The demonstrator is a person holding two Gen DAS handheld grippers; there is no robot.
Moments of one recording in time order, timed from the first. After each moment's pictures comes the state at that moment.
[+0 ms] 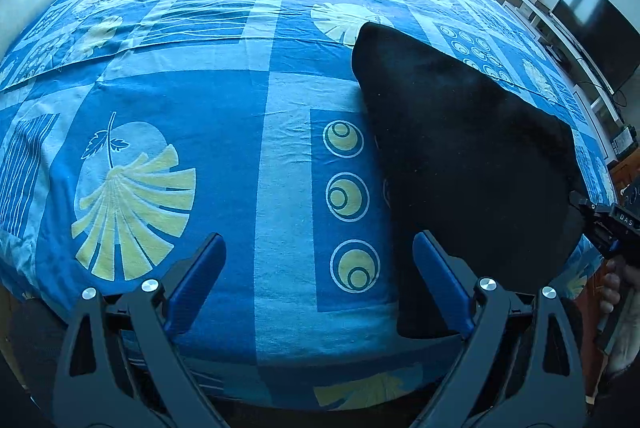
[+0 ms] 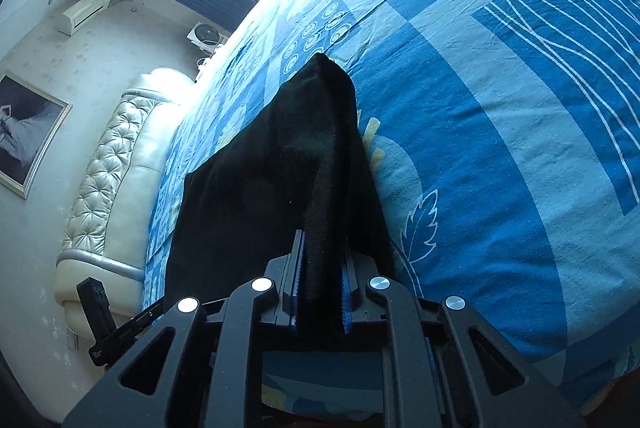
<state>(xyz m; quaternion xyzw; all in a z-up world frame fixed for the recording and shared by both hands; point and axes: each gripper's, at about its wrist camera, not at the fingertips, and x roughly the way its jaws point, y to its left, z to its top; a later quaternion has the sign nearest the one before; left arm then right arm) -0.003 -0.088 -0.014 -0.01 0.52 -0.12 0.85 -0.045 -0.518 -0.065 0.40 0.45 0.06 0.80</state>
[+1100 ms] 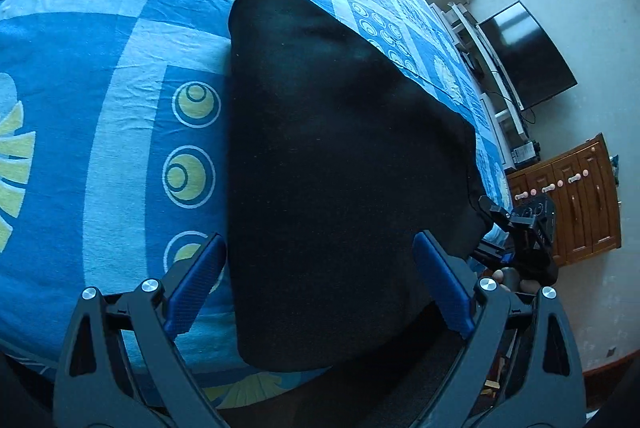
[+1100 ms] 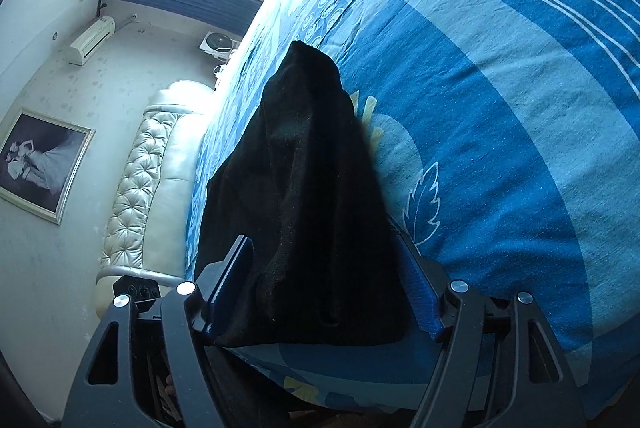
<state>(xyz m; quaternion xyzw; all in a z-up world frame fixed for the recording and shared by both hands) 0.012 -0.125 -0.039 -0.17 0.56 -0.29 0.76 -0.051 -0.530 -0.081 0.48 0.43 0.10 0.76</state>
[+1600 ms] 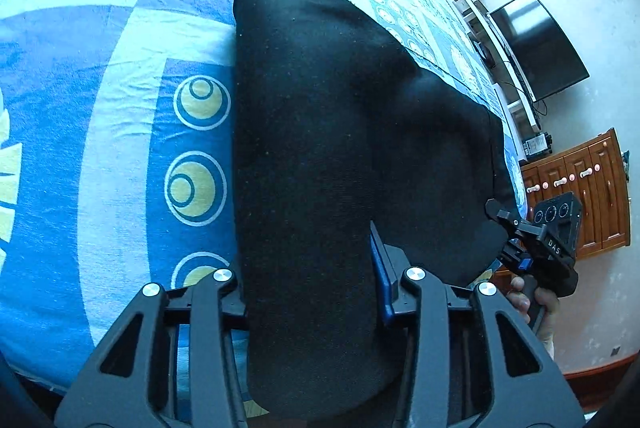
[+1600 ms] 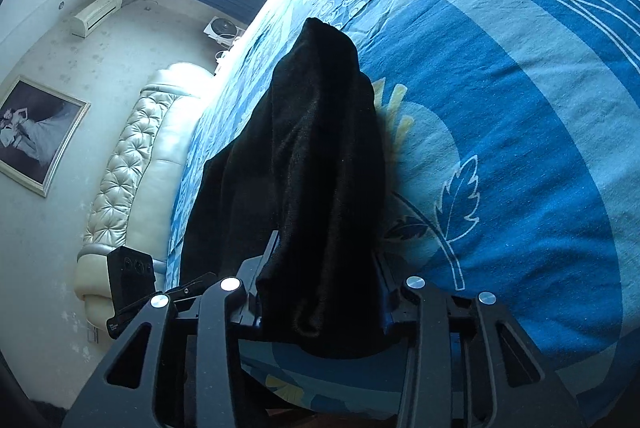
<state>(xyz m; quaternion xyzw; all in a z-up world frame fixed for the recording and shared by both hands) 0.024 -0.135 -0.050 -0.13 0.58 -0.27 0.76 -0.046 -0.501 -0.071 0.43 0.44 0.11 0.78</state>
